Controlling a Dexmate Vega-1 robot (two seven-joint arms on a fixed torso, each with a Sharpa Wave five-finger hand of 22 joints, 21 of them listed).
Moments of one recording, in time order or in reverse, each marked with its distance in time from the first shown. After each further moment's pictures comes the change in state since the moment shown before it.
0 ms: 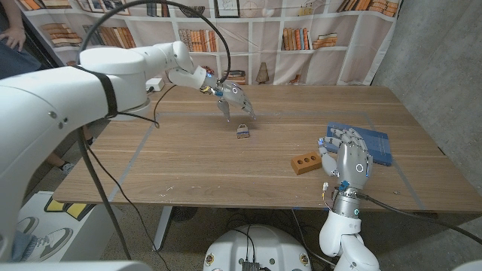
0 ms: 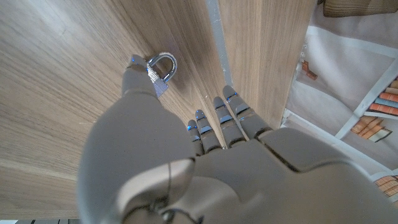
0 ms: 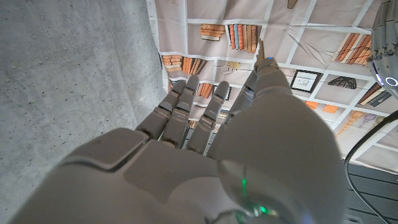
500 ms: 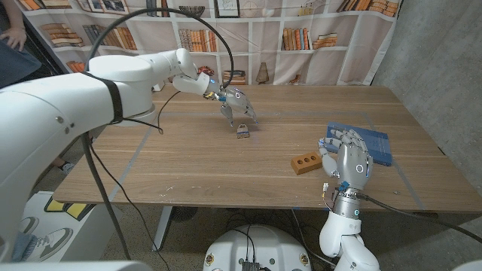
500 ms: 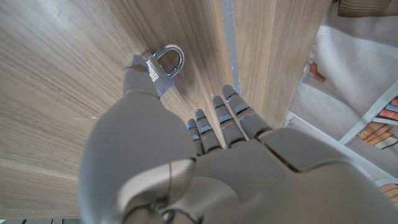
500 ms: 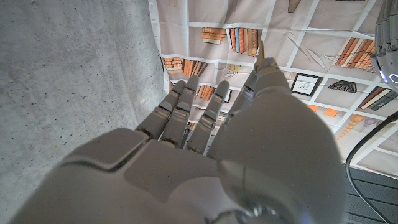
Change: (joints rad) left arm 0.029 -0.016 0.007 0.018 -0.043 0.002 -0.017; left_hand 0.007 0.007 -0.001 0.007 -0.011 0.018 0.000 0.004 0.000 0.008 -0.008 0.000 0.000 0.011 0.000 0.000 0.000 0.011 0.000 0.000 0.000; right arm 0.002 -0.009 -0.012 -0.007 0.011 -0.029 0.000; right_hand 0.003 0.005 -0.010 -0.001 0.005 -0.001 0.001 -0.005 -0.001 0.011 0.000 0.000 0.000 0.000 0.000 0.000 0.000 0.000 0.000 0.000 0.000
